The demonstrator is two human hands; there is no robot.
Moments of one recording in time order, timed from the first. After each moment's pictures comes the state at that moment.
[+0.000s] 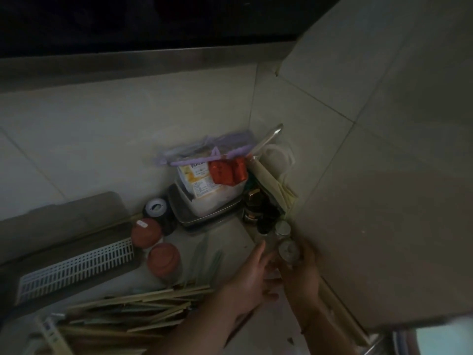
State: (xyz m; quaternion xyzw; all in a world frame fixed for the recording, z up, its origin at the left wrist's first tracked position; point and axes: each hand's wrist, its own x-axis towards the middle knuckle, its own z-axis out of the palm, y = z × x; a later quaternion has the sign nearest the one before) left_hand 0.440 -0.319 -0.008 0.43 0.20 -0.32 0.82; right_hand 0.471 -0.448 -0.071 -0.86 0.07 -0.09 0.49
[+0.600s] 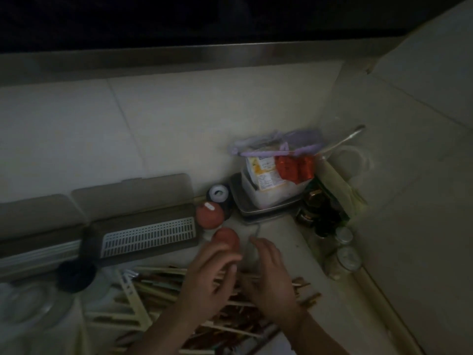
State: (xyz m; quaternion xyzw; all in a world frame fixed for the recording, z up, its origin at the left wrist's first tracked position) left_hand 0.328 -0.151 -0.026 0.86 -0.04 0.32 0.39; right_hand 0.407 -0.307 -0.052 -0.86 -0.32 0.00 0.39
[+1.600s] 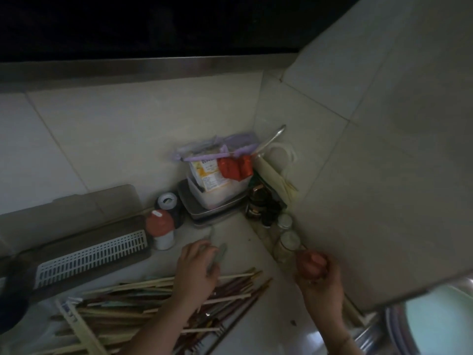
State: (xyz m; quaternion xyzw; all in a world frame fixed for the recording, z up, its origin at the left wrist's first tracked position) left_hand 0.376 -0.204 -0.064 0.93 0.03 0.18 0.31; right_hand 0.414 -0.480 -0.055 -0.85 0.11 -0.14 0.50
